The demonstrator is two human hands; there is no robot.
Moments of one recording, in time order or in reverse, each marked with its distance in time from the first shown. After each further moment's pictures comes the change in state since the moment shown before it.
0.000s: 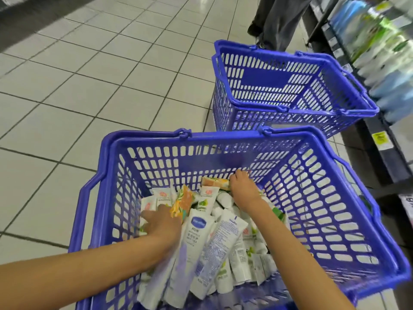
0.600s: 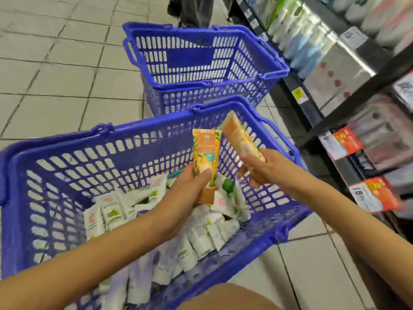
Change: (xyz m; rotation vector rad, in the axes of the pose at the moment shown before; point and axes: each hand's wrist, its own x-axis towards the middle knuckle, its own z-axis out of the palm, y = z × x) left_hand -0.092 0.092 0.037 -0.643 -0.792 0.504; right_hand -0.172 0.097 -0.091 1.370 0.087 0.297
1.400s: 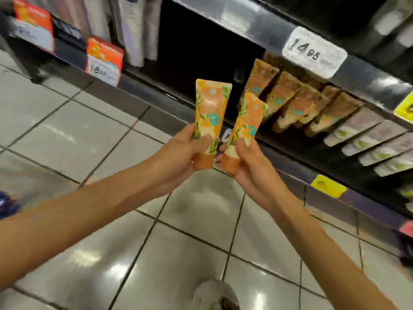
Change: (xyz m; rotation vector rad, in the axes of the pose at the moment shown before) left_hand -0.087 -0.227 0.353 0.299 -1.068 -0.360; right_hand -0.364 0.300 -0.068 1.169 1.031 -0.101
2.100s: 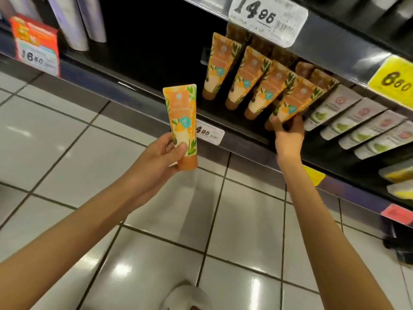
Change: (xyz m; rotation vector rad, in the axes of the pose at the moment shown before) left_hand 0.034 -0.054 0.015 0.078 0.042 -0.014; right_hand 0.061 -0.040 -0.173 -0.620 0.832 -0.416
